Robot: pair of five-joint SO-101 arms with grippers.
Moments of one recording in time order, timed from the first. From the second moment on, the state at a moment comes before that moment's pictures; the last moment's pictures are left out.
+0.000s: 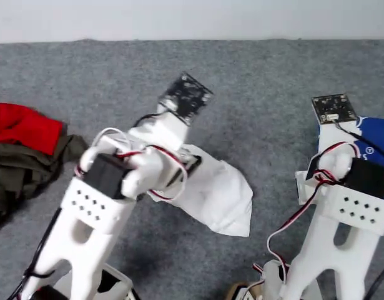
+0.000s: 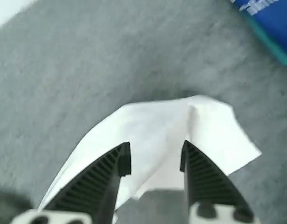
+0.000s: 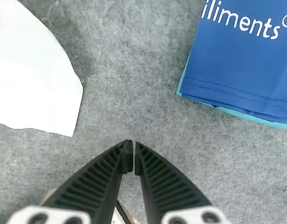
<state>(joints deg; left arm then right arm) 25.1 -30.1 13.8 82.8 -1.9 17.0 -35.7 16.4 100.5 24.0</state>
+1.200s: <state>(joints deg) -9.4 -27.3 56.7 64.0 -24.4 -1.9 -30.8 20.6 100.5 24.0</state>
